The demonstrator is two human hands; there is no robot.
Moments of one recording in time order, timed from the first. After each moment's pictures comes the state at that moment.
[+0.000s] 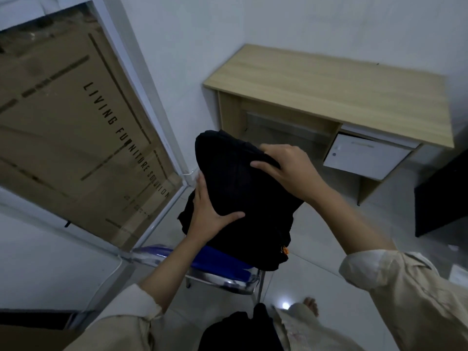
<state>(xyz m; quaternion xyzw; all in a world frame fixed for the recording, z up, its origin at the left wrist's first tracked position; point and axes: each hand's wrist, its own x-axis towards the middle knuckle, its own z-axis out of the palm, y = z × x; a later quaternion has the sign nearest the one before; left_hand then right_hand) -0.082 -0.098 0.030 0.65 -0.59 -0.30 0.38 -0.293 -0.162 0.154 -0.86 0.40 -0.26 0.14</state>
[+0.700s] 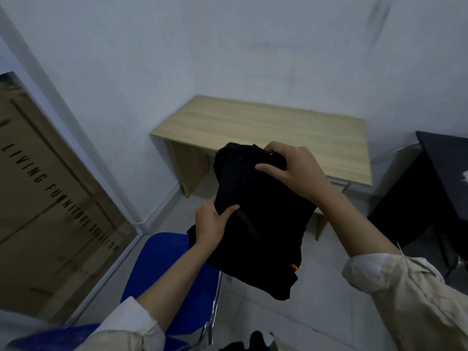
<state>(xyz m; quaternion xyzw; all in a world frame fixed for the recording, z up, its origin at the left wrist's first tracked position) -0.323 -0.220 0.097 0.62 -0.57 -0.29 0.45 -0.525 -0.252 0.221 -0.81 0.47 -0.33 0.11</state>
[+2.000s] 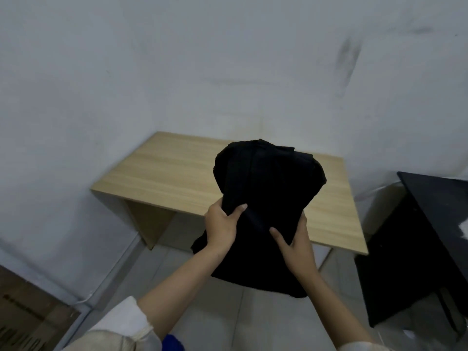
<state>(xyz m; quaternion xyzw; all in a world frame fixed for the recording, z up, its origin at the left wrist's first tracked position) -0.442 -0.523 0.145 0.56 -0.53 -0.37 0.52 -0.604 -0.468 0.106 -0.54 0.64 -0.47 0.27</state>
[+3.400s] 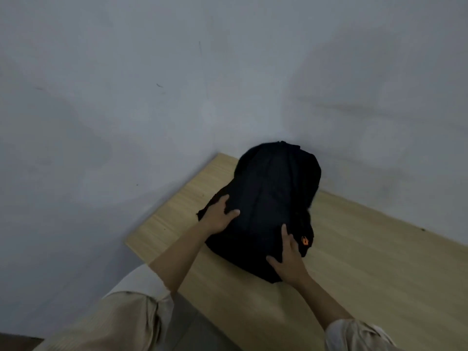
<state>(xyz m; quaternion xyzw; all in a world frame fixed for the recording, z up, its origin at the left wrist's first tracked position) -0.228 -1.019 0.090 0.69 -0.56 -0.40 0.22 -0.452 -0.975 0.004 -0.67 0.60 -0.18 0.39</state>
